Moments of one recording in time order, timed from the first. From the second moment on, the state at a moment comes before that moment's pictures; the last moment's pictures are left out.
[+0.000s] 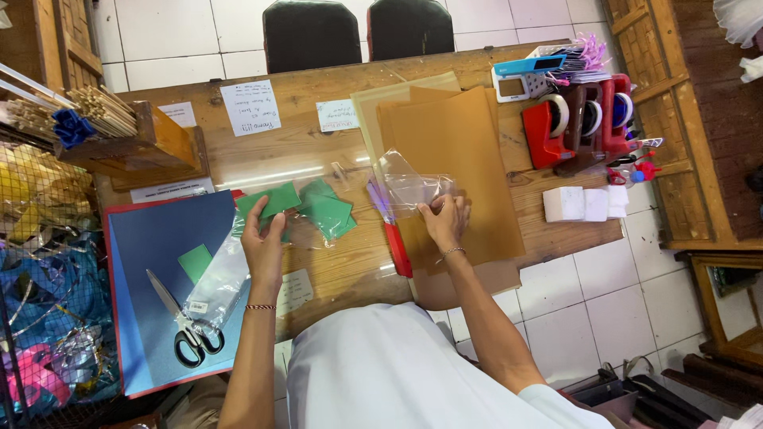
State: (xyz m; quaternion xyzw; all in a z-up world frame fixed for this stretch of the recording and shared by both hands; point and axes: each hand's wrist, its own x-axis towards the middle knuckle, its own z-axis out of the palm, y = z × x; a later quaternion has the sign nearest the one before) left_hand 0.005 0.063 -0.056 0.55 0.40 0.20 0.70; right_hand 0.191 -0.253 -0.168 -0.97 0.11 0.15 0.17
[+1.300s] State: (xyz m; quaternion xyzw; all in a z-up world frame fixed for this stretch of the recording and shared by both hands) left_hand 0.039 0.034 0.048 0.48 0.25 0.27 0.79; right_hand 0.122 -0.150 -0.077 -0.77 -0.01 0.24 0.59
